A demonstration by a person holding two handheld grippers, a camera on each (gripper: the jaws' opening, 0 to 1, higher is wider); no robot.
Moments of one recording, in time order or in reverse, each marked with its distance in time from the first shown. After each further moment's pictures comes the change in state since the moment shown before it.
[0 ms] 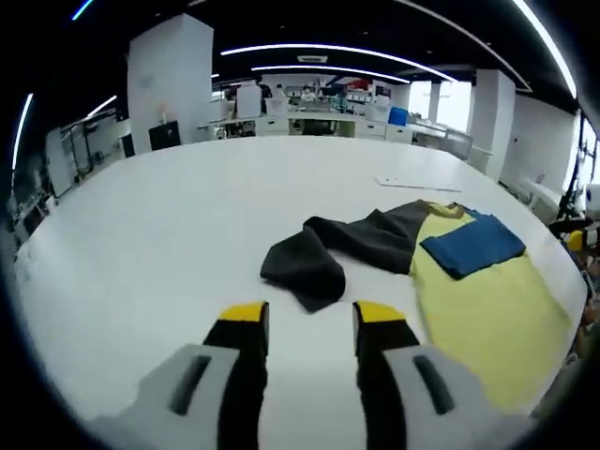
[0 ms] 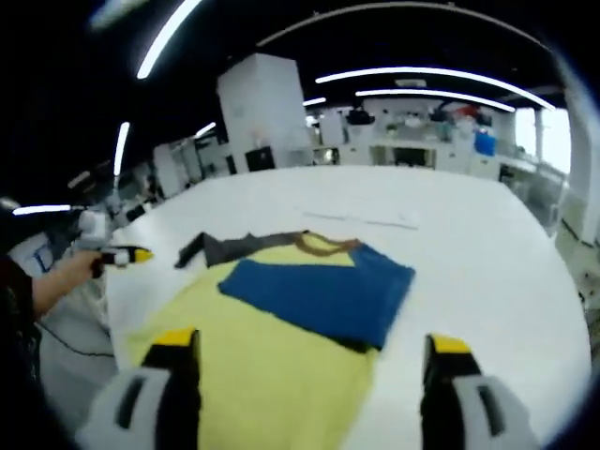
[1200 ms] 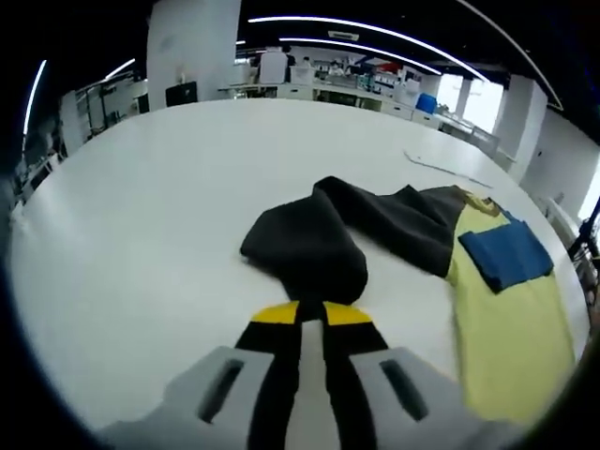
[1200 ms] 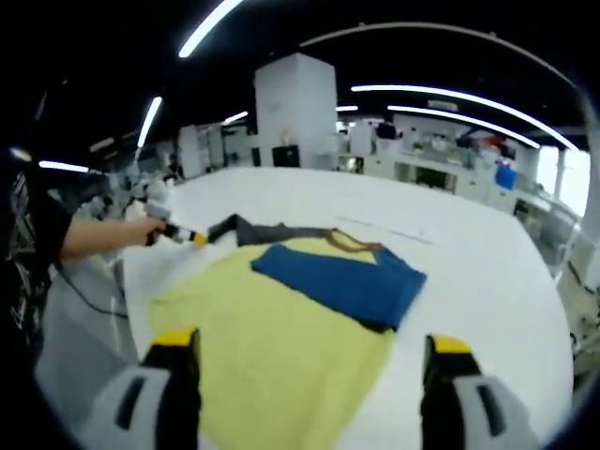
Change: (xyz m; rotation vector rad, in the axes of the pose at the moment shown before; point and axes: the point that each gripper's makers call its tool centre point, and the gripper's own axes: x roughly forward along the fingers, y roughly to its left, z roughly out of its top) left arm 0.061 -0.003 -0.031 -0.134 0.127 0.075; right arm -0.030 0.025 -0.024 -0.139 0.000 0.025
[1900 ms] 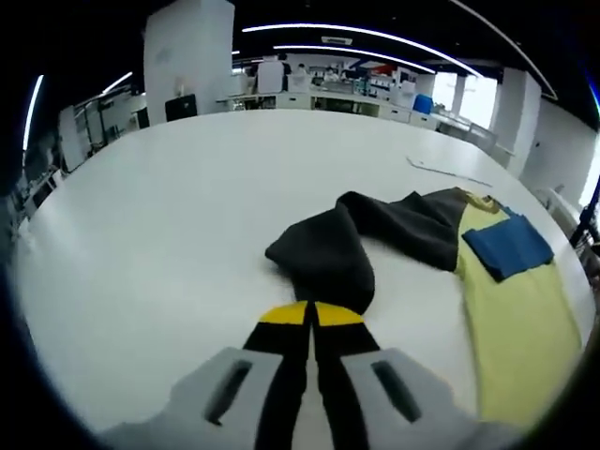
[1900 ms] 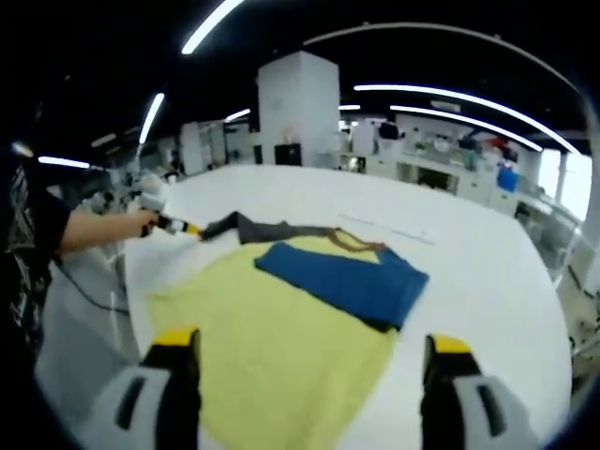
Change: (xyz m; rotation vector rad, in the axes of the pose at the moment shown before) left arm -0.027 0.035 0.004 0.055 -0.038 0.023; right arm -0.002 0.007 0.003 -0.018 -0.002 0.005
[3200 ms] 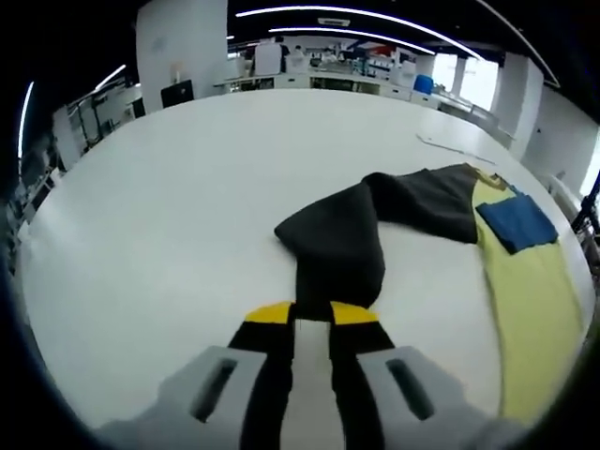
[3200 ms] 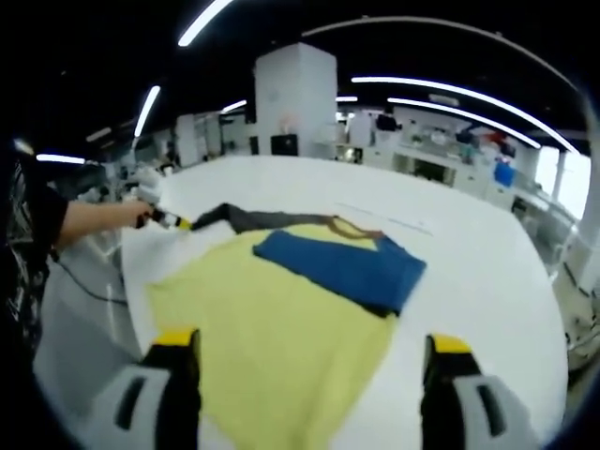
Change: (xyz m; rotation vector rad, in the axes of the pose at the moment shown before) left arm 0.005 0.015 -0.018 0.012 0.101 -0.015; right arm -0.005 0.002 -0.014 0.005 0.051 -0.034
